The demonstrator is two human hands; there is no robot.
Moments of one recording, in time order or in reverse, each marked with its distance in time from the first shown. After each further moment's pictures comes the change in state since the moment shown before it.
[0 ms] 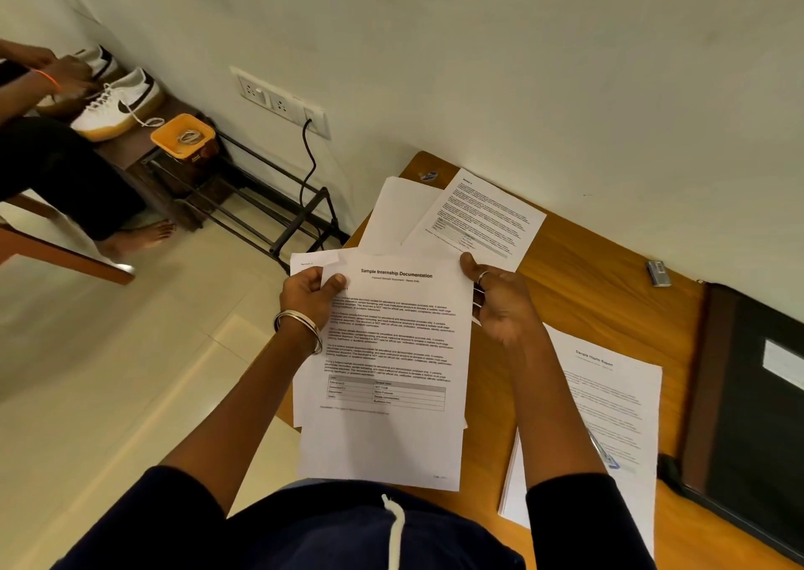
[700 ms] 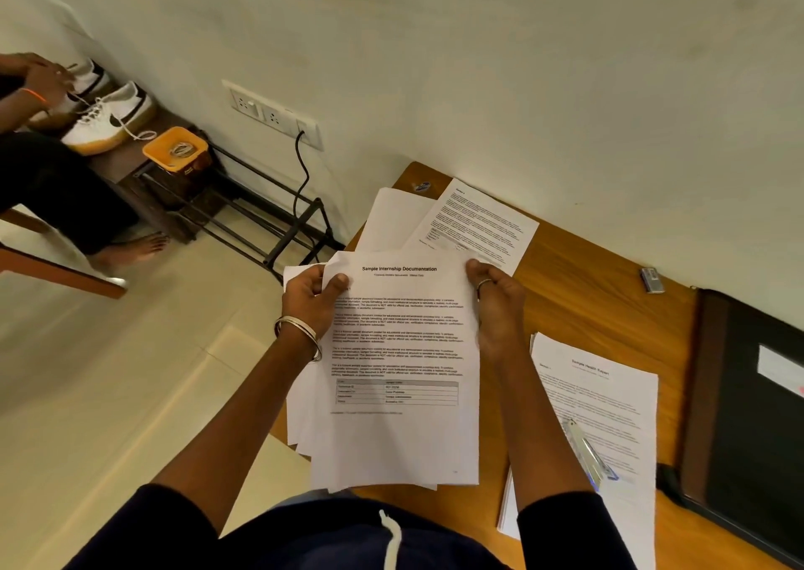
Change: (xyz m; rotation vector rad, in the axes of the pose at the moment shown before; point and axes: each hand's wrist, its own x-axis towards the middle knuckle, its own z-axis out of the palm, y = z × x) left_hand -0.002 0.019 0.007 0.007 -0.053 0.124; right_hand 0.010 0.010 0.000 0.074 0.096 -0.205
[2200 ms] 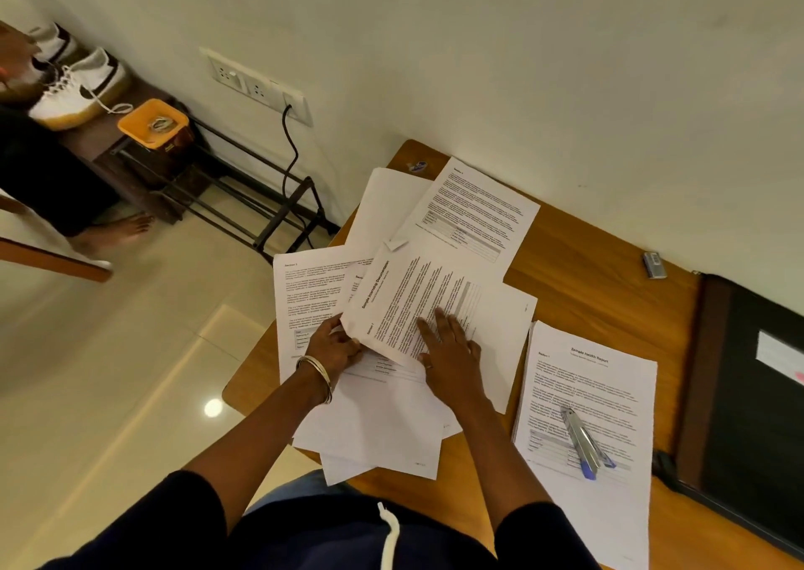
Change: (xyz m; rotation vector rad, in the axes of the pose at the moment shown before) left_hand -0.015 -0.082 0.032 -0.369 -0.190 -0.464; right_hand 0.001 0.128 -0.053 -1.682 -0.389 -0.355
